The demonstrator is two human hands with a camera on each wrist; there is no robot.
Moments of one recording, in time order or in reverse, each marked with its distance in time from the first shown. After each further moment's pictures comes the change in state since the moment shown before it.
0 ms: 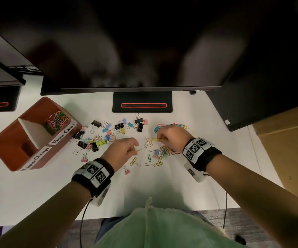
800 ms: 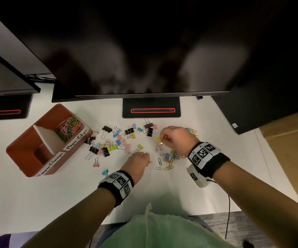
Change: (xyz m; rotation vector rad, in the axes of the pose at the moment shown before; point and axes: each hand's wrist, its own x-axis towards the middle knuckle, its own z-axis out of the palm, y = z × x) left_hand -0.002 -0.015 0.038 0.351 -0.124 0.053; right_hand 0.003 -0.037 -0.009 0.073 0.145 0.027
